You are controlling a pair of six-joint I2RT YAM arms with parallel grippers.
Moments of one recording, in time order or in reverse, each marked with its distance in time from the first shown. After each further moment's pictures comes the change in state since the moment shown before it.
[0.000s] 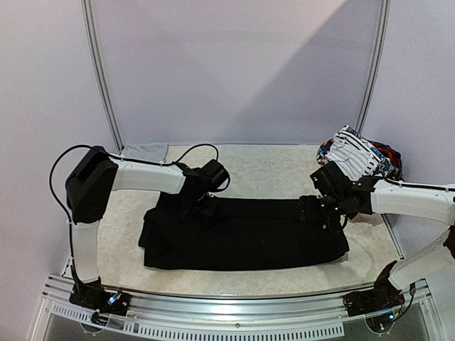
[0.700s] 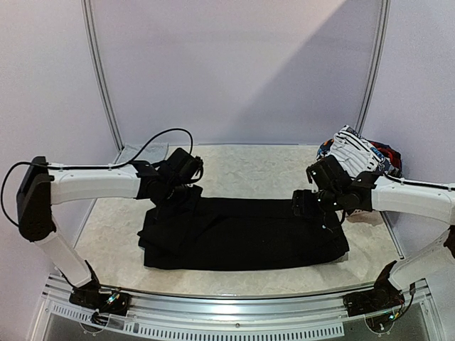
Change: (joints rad) left arm -0.010 -0.411 -0.281 0.117 -0.014 0.005; right arm 0.034 0.000 0.055 0.013 -0.048 -0.001
